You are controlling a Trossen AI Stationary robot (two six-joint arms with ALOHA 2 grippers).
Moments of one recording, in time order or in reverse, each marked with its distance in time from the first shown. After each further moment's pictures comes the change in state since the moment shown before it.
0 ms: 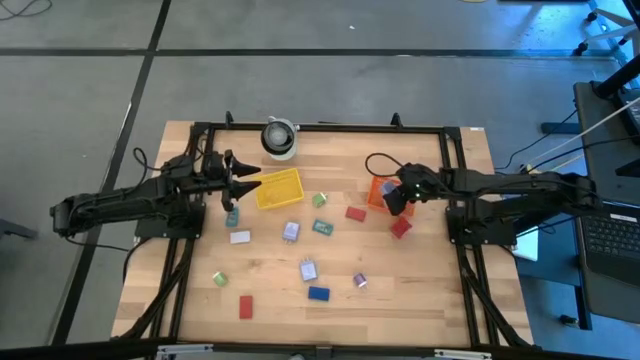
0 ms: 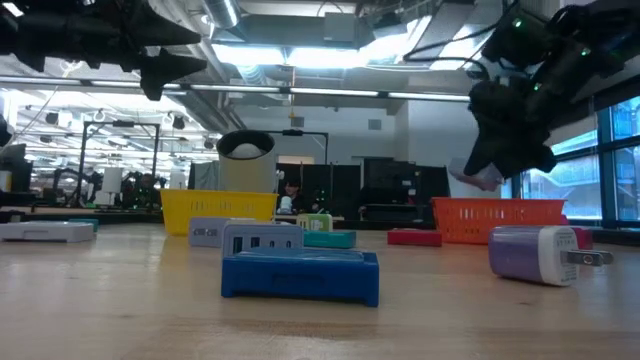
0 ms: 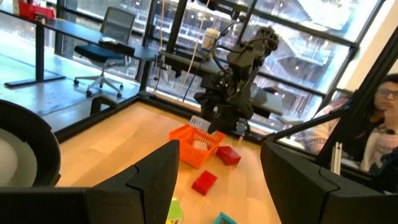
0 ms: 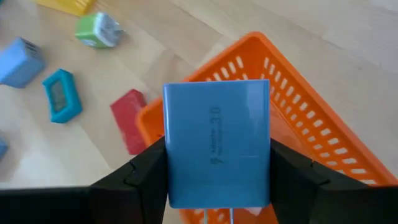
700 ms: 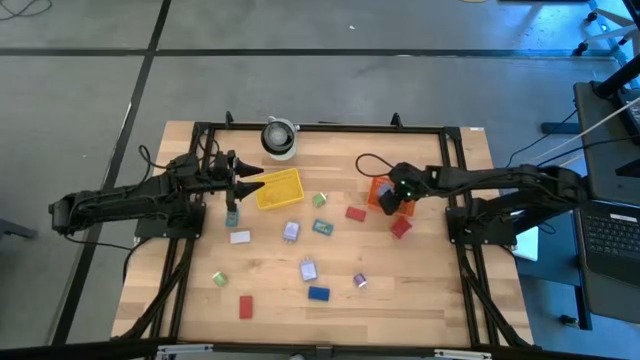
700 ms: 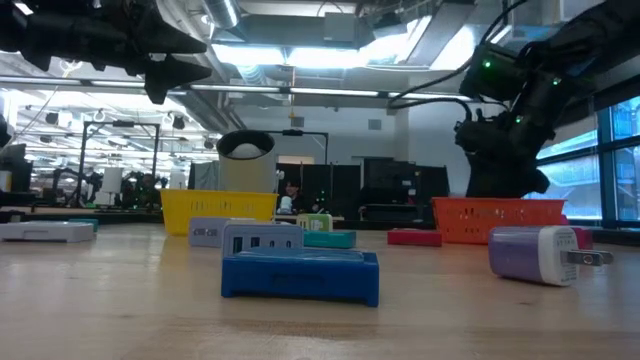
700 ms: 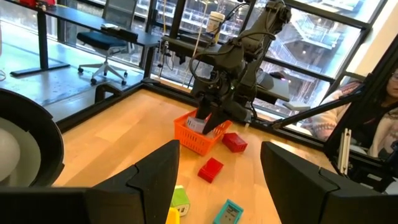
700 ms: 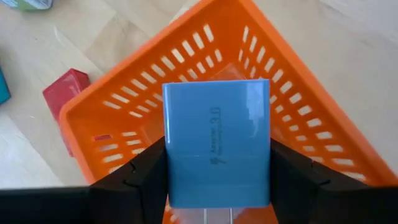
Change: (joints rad) left arm 0.000 0.050 0.017 -0.017 0.000 0.023; right arm -0.070 0.216 0.003 0.064 -0.046 -0.066
